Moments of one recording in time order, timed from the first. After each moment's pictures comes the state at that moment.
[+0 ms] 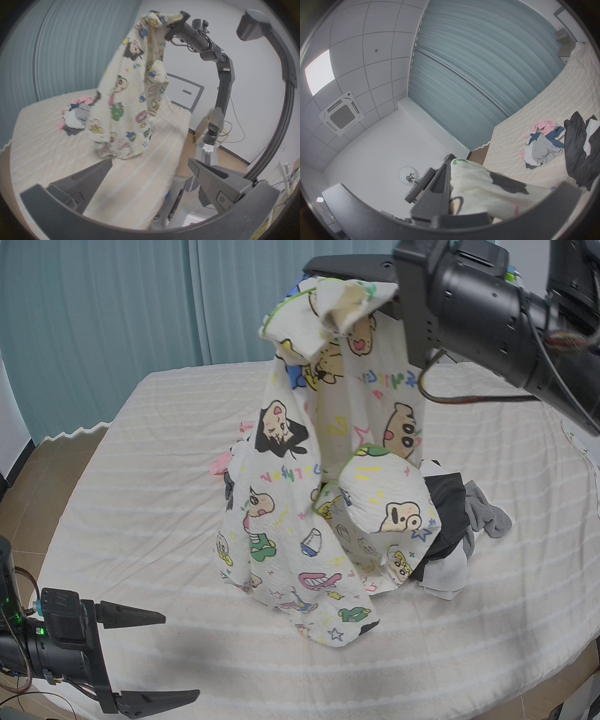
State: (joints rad) left arm -0.46 1.02 -0.41 -0.13 -0.49 0.18; right arm 0.91 1.63 -1.47 -0.38 0.03 0.67
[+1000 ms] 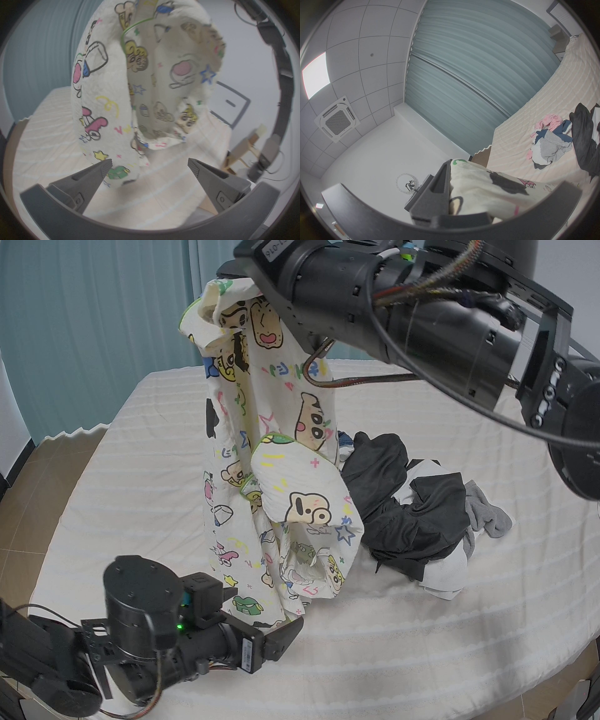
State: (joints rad) left arm -0.84 1.60 -0.42 -0.73 0.20 -0.22; right arm 1.00 1.87 -1.76 -0.37 -0.11 0.69
